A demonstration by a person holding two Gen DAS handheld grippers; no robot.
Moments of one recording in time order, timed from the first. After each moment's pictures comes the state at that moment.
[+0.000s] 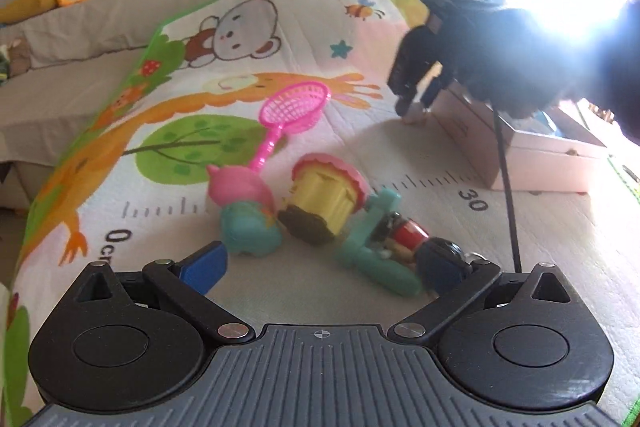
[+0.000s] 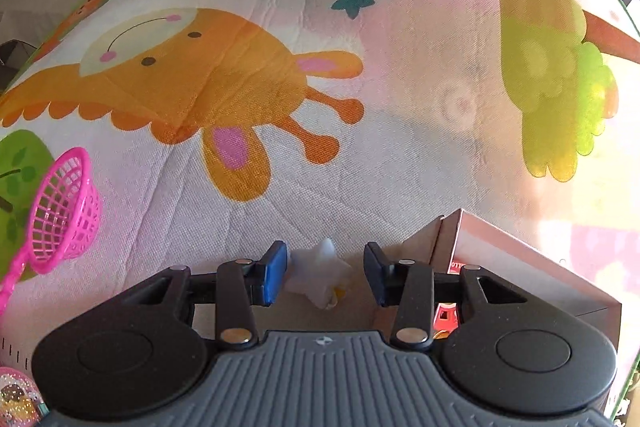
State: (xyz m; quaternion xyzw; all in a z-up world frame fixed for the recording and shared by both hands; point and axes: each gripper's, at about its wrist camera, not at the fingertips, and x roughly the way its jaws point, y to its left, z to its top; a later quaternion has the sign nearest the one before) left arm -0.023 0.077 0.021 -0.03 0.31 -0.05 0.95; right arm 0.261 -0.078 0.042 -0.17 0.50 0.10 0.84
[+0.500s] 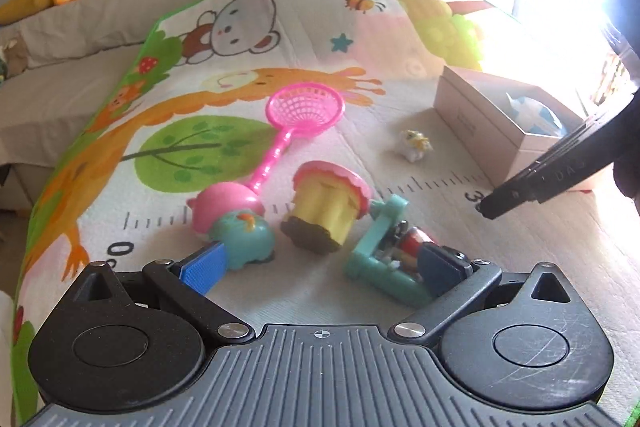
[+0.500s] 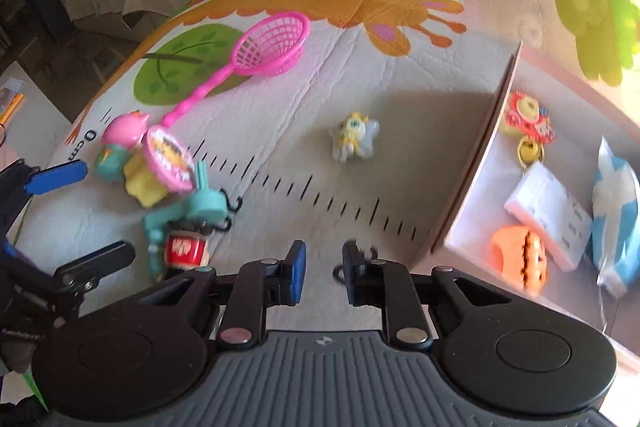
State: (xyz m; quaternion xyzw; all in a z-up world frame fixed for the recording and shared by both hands) left arm -0.011 0.070 0.024 -0.01 0.33 -0.07 0.94; right arm 0.088 -0.123 0.058 -0.11 0.51 0.26 0.81
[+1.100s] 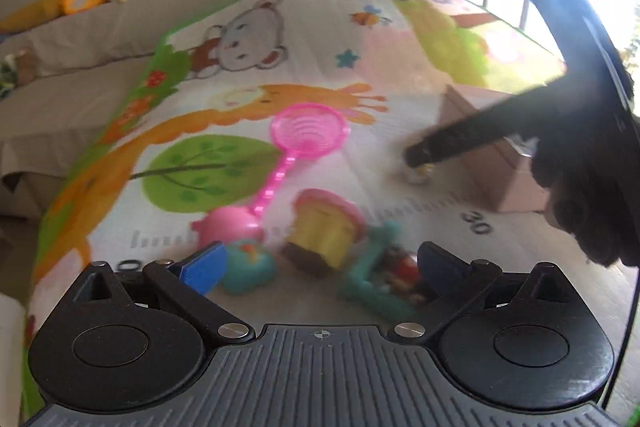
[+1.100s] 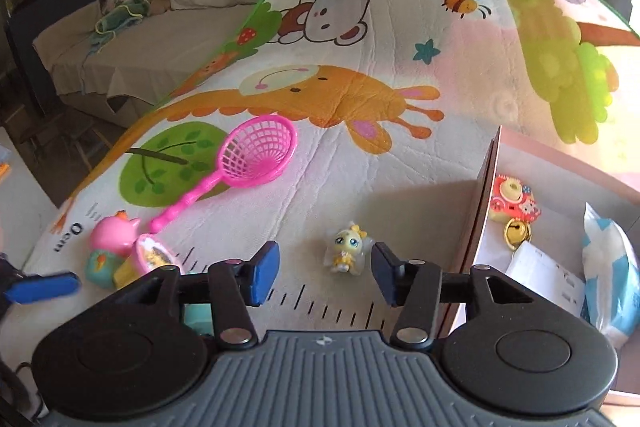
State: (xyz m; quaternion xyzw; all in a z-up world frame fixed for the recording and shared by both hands) left arm -0.006 0.074 0.034 -0.02 0.32 -0.01 0.95; right arm 0.109 -0.090 0.065 -0.10 0.38 0.22 0.89
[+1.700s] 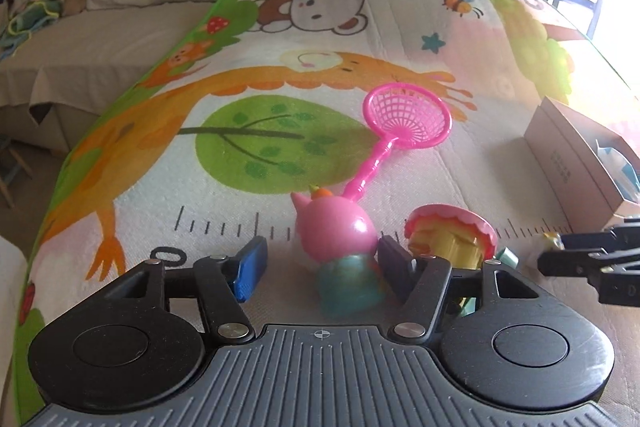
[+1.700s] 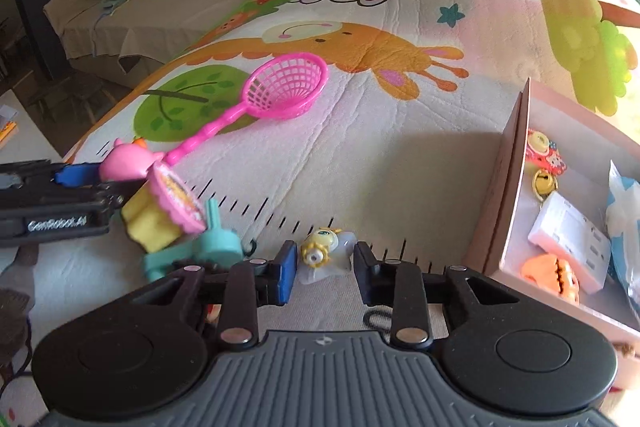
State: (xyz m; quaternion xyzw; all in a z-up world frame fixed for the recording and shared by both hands) left arm 0.029 0.114 0.010 -0.09 0.36 0.03 0.93; right arm 0.069 -0.101 0.043 -0.11 0.42 0.25 0.87
